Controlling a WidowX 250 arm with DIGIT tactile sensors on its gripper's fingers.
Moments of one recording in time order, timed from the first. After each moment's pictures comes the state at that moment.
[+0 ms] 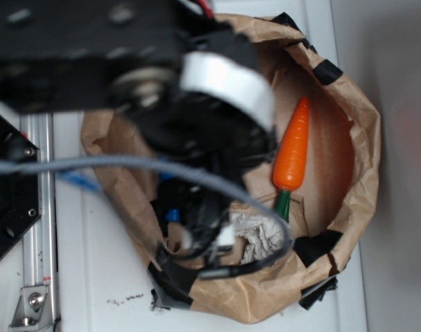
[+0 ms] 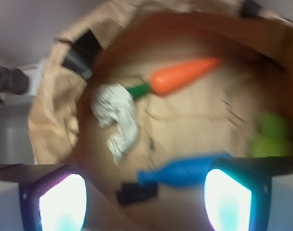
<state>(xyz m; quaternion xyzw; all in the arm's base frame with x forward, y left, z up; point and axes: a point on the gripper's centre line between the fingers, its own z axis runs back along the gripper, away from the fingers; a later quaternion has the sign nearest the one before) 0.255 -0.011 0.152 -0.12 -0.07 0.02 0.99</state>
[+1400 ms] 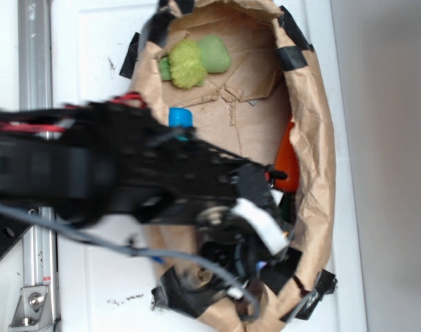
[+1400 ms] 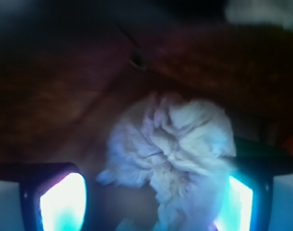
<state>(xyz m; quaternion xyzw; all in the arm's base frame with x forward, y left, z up) 0.285 -0.088 0.033 -0.11 -0.16 -0.25 0.95</state>
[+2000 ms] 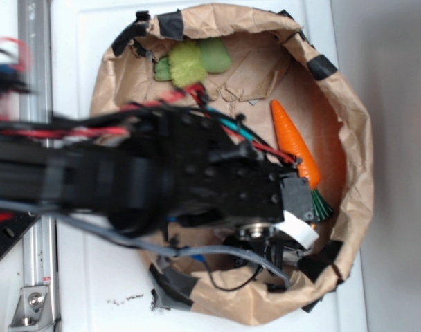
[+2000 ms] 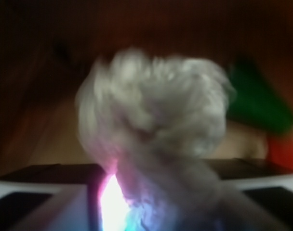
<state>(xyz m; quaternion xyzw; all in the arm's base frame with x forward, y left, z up) 0.291 -0.072 0.052 -0.06 -0.12 -0.20 0.97</state>
